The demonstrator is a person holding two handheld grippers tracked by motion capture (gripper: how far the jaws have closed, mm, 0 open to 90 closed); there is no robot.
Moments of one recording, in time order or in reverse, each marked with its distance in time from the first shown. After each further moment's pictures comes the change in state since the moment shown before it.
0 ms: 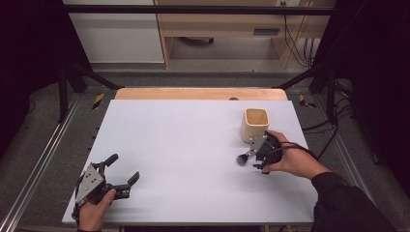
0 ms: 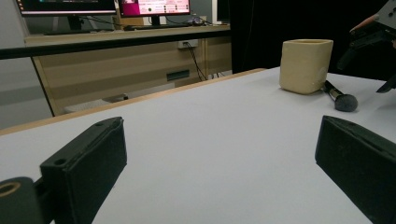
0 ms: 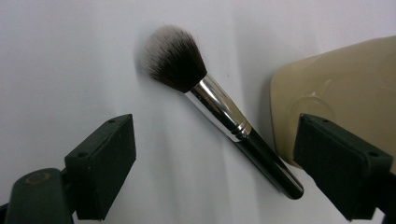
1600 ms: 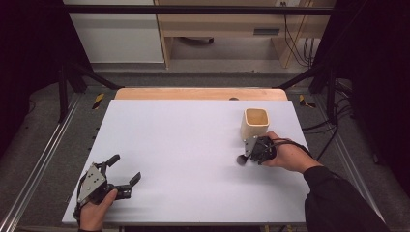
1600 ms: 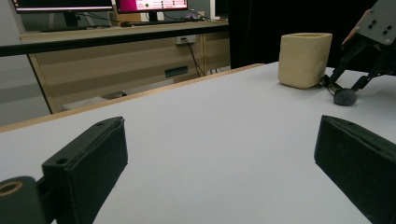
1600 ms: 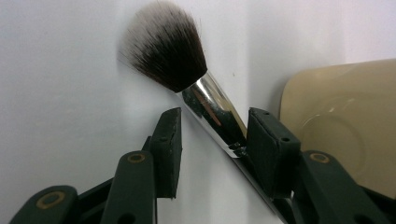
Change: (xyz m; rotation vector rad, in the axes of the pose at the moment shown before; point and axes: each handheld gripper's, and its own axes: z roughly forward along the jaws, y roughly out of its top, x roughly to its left) left arm -0.002 -0.001 0.002 0.018 -0.008 0.010; right arm -0.009 0.006 0.026 0.071 0.038 -0.112
